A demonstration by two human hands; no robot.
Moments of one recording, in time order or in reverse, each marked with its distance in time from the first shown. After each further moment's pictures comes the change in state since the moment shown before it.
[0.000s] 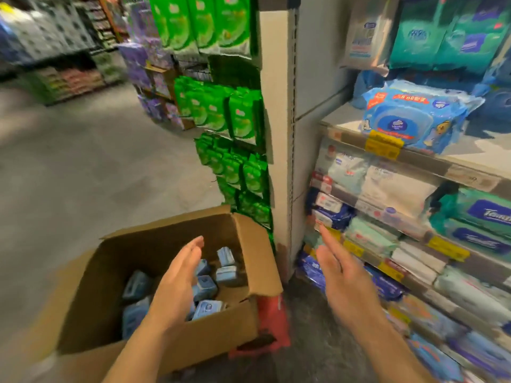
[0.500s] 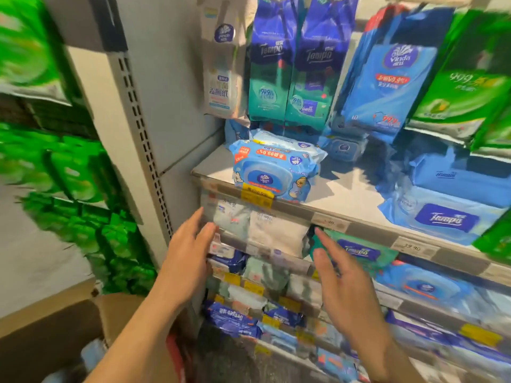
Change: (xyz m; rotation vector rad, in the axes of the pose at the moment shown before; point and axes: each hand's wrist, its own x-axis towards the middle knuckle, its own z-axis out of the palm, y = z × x) left_hand 0.146 0.138 0.240 0.344 -0.347 0.530; right_hand 0.076 -0.009 -0.177 -0.194 0.497 -0.033
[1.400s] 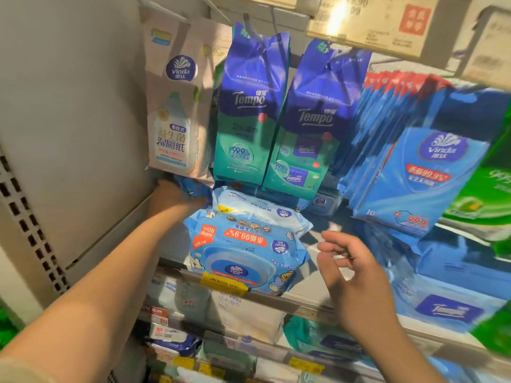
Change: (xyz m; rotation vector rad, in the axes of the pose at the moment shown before) left_hand 0.344 0.009 0.039 0.189 -0.015 -0.249; right_hand 0.178 -0.031 -0.018 -0.119 0.301 -0.137
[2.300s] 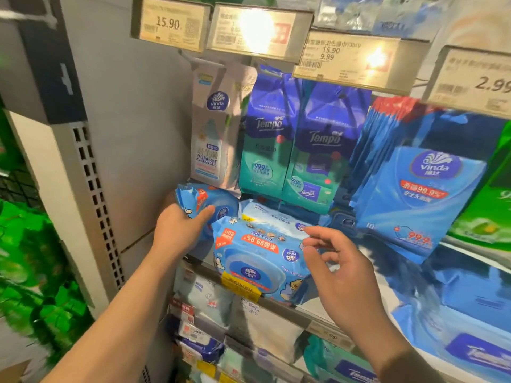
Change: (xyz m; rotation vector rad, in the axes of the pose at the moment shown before) left_hand -0.091 -0.028 -0.030 -0.365 0.293 0.064; right_hand 0.018 -0.019 0.006 0.152 -0.190 -0.161
